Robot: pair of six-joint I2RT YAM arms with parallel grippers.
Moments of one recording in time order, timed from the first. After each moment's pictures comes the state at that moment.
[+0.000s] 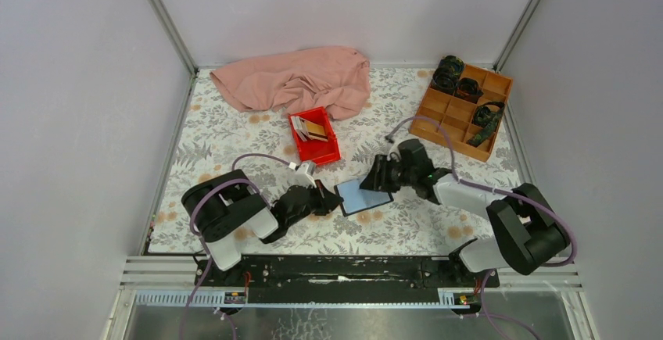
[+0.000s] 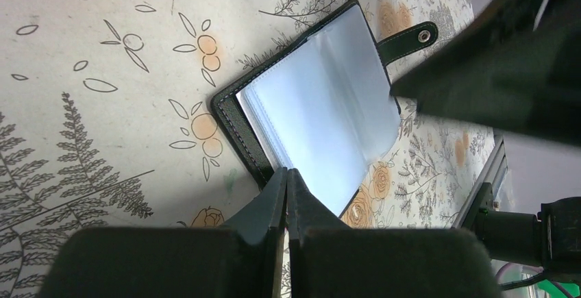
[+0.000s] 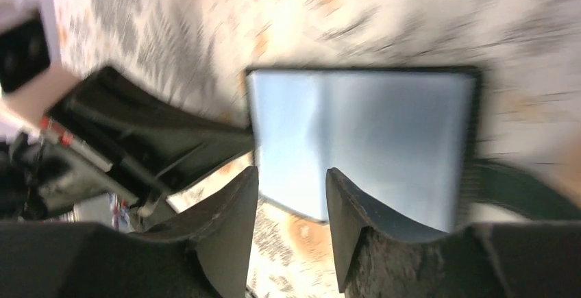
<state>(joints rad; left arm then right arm) -0.87 1.75 0.24 1.13 -0.06 -0.92 0.57 1.40 0.56 0.10 -0.41 0.63</state>
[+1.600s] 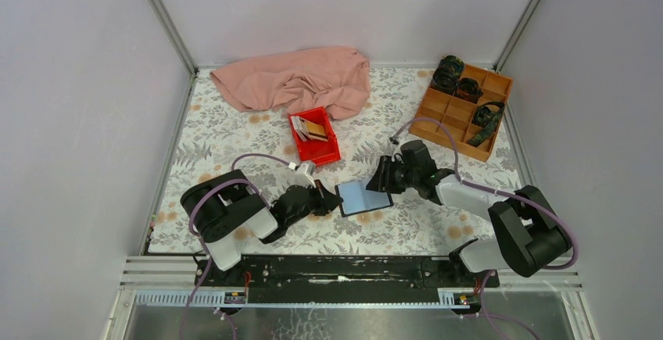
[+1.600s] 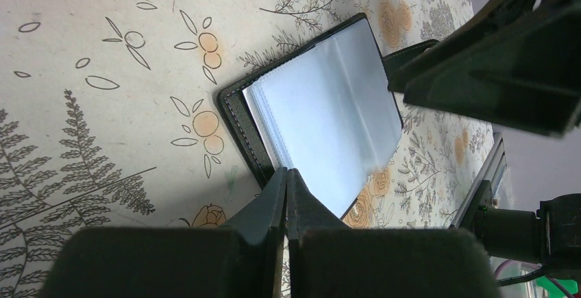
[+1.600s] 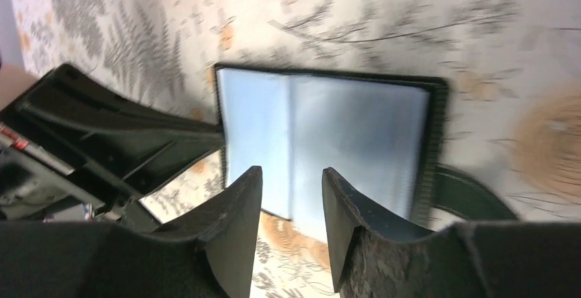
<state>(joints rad) -0.86 1.74 0.23 1.13 -0.05 -0.92 0.54 1.39 0.55 0.06 -0.35 0.61</state>
